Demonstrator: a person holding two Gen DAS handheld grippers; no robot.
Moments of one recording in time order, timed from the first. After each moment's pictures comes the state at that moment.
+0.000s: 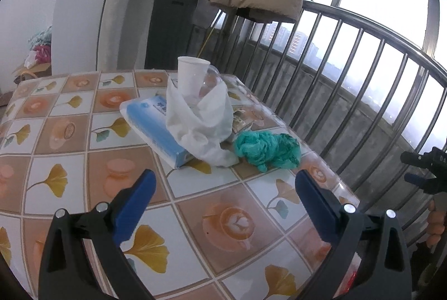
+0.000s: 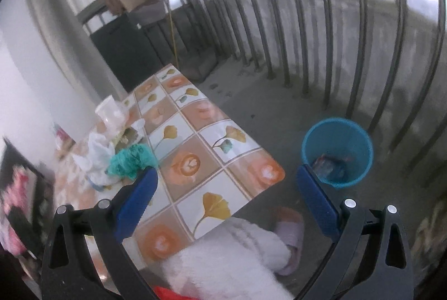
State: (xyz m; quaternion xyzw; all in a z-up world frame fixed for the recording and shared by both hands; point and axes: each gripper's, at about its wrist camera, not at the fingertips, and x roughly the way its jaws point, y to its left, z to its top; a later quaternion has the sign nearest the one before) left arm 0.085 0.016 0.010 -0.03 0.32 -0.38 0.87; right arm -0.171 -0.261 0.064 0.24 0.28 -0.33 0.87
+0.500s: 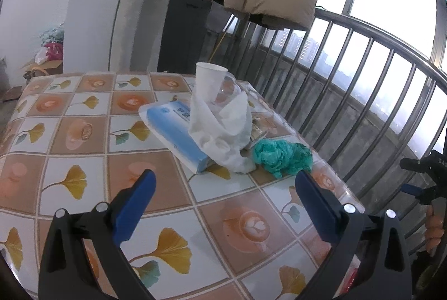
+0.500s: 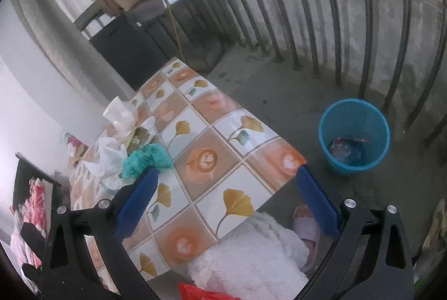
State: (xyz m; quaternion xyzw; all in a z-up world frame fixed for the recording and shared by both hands) left arm 0.093 0.040 0.017 -0.04 0.31 -0.35 0.88; right arm -0.155 -0.258 0.064 0.27 0.29 -0.30 0.87
